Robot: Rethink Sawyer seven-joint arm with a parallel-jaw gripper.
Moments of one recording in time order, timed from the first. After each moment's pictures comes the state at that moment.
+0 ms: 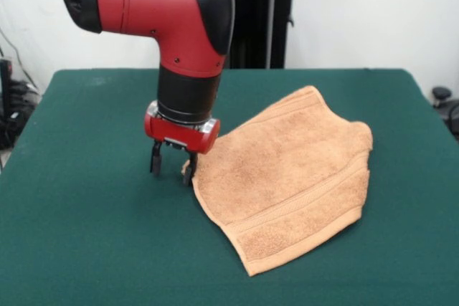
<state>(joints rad) -0.39 -0.44 0.14 1.50 -0.70 0.41 2.34</state>
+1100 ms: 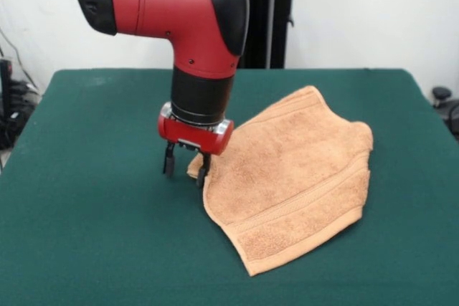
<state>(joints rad) -0.35 -0.43 0.13 1.50 -0.65 0.41 2.34</state>
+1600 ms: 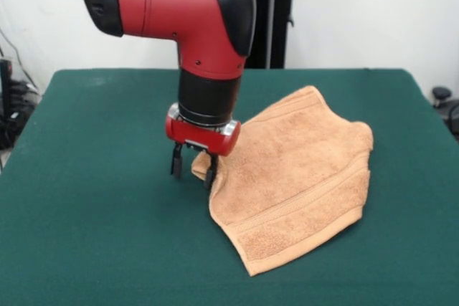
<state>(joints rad) -0.34 -0.43 0.12 1.50 -0.62 0.41 2.34</state>
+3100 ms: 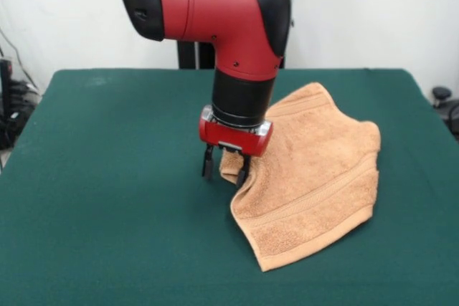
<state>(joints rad) -0.26 -0.42 0.11 1.50 -0.57 0.40 2.34</state>
